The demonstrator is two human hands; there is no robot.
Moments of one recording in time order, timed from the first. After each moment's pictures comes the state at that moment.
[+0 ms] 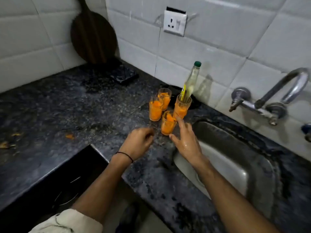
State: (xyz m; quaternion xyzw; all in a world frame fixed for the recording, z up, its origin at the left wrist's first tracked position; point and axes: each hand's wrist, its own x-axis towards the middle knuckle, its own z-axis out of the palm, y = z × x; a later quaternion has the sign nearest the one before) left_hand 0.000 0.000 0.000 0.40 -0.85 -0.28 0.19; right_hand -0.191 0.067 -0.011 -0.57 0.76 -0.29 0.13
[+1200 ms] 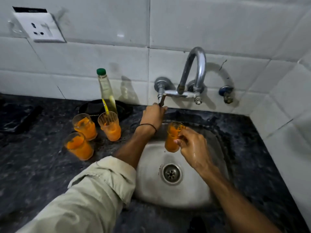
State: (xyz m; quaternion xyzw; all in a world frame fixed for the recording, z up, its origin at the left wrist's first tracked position) left_hand -0.328 -0.024 0.036 0.29 -0.90 -0.31 0.10; right_hand -0.328 0.160 0.013 -0.33 0.89 -0.32 0.00
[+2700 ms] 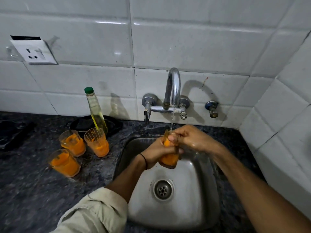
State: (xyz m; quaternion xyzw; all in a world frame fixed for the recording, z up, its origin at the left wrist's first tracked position) left_hand -0.323 0.043 0.002 0.06 -0.65 -0.75 -0.04; right_hand -0.403 0.179 0.100 -0.40 0.81 -0.31 0.29
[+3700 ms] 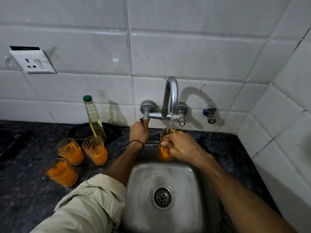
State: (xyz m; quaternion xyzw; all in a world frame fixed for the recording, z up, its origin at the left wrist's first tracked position) left_hand -0.370 -0.028 0.023 0.38 -0.81 -0.42 0.18; right_hand -0.394 0.153 0.090 -0.45 0.87 -0.15 0.14
